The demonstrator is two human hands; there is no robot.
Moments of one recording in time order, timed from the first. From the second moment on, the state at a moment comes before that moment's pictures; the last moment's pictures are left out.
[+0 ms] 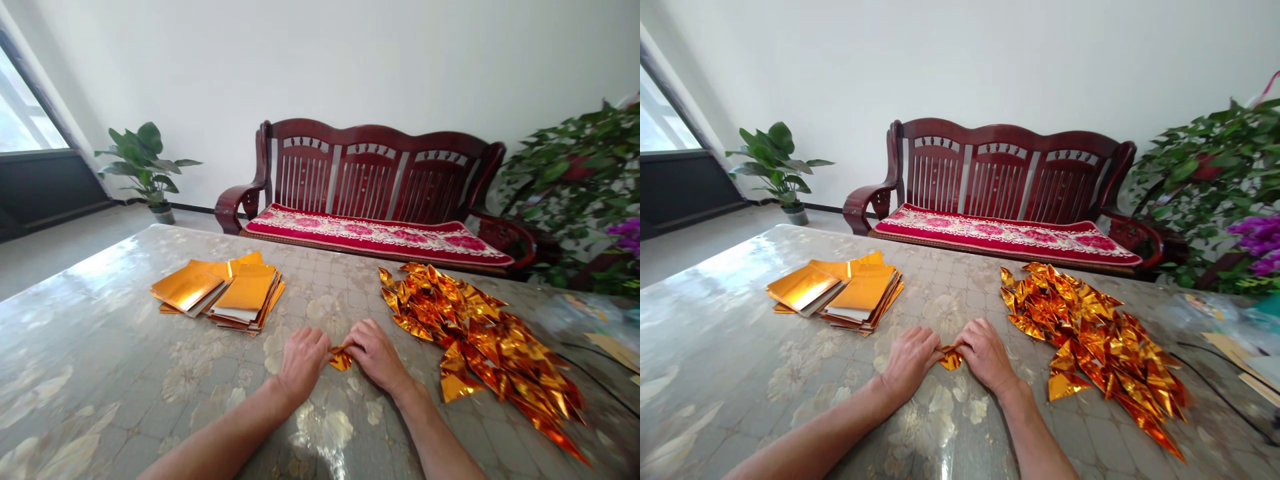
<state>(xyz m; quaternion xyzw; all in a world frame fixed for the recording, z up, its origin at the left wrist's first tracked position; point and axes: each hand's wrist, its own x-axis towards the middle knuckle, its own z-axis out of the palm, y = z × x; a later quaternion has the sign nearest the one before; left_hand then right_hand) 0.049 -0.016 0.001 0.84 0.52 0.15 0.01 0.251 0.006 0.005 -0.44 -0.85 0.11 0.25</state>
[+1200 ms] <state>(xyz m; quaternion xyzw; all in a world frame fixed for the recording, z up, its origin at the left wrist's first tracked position) 0.051 -0.019 0.018 0.81 0.57 0.11 0.13 0.262 0.004 0.004 -0.47 -0.85 0.13 0.22</state>
